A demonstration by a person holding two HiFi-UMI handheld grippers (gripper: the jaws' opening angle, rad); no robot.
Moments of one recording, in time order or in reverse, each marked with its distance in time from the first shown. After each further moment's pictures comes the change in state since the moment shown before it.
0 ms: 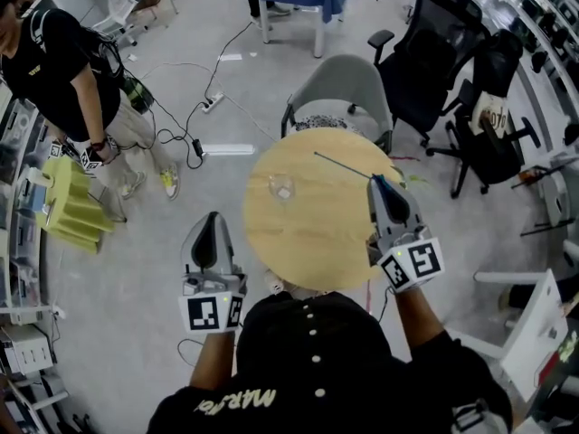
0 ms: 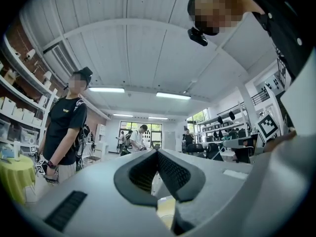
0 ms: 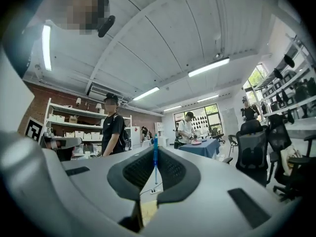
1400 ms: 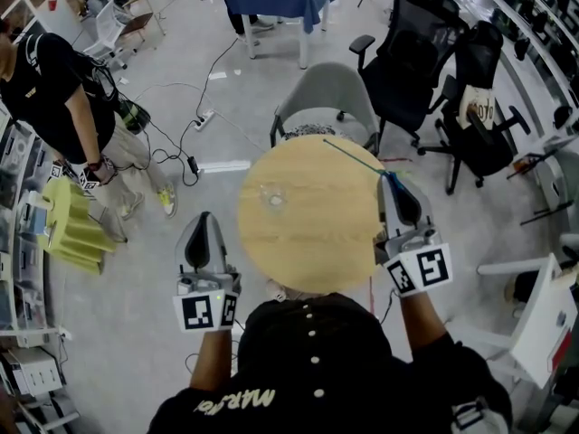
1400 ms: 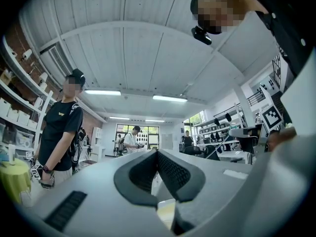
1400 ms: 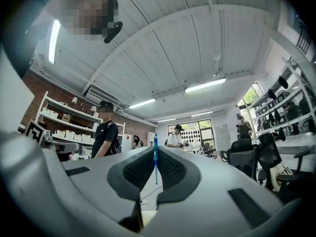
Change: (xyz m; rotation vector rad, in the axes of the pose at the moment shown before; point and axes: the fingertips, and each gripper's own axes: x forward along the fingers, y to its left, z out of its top) left arm 0.003 -0.023 0.025 0.019 -0.027 -0.039; right arm -0.053 -0.017 0.067 -0.089 -0.133 -0.091
